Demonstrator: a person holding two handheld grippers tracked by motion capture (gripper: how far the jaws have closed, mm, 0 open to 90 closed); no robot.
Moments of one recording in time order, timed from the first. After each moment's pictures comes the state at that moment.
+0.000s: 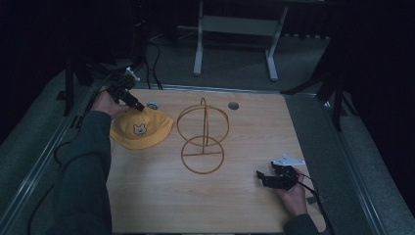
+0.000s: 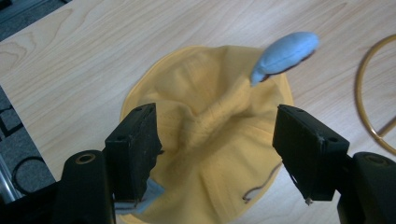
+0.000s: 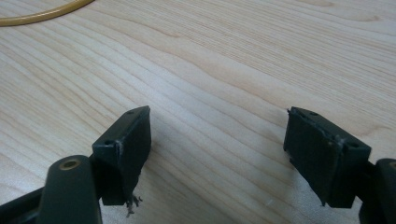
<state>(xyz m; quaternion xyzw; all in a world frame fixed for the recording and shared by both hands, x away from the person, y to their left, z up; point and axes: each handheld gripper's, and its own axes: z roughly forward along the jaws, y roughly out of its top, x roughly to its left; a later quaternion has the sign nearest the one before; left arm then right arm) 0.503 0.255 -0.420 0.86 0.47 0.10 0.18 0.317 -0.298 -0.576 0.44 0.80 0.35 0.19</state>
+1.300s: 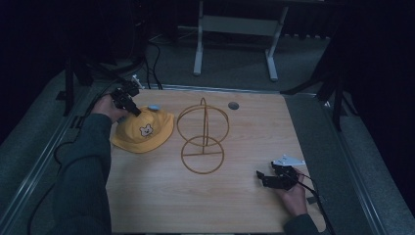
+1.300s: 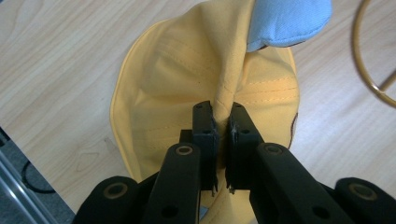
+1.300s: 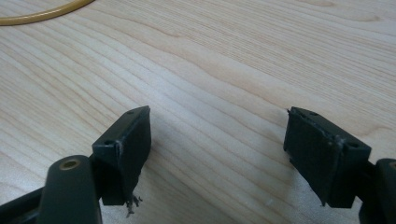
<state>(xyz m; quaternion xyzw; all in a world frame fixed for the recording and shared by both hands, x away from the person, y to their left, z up) 0.492 0.246 -0.426 0.90 0.42 0.07 0.14 0.317 -0.298 -0.576 0.44 0.80 0.35 0.19</state>
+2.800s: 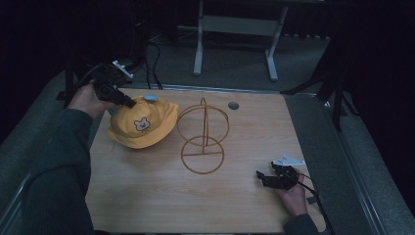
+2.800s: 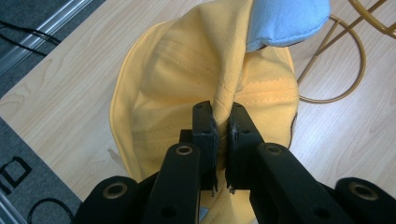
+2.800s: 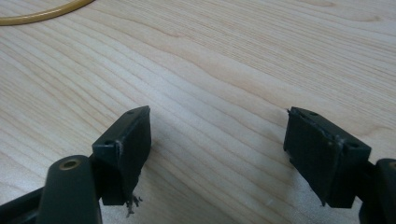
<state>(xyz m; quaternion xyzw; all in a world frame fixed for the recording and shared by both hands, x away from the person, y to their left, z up) 0.437 0.254 -0.340 0.91 0.35 0.09 0.22 0.317 -0.298 -0.577 0.44 0.80 0.35 0.19</state>
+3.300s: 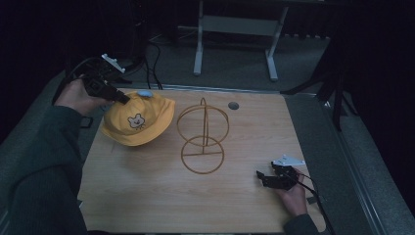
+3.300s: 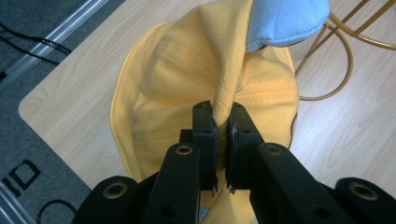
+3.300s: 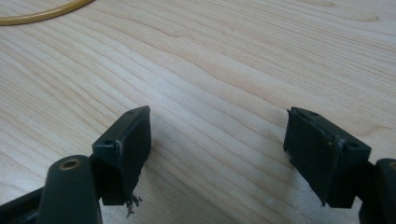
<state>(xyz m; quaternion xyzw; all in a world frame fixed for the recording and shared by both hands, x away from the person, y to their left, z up) 0.424 0.264 -0.313 0.91 0.34 0.10 0.23 0.317 -0.298 -0.577 0.44 0.80 0.35 0.19</state>
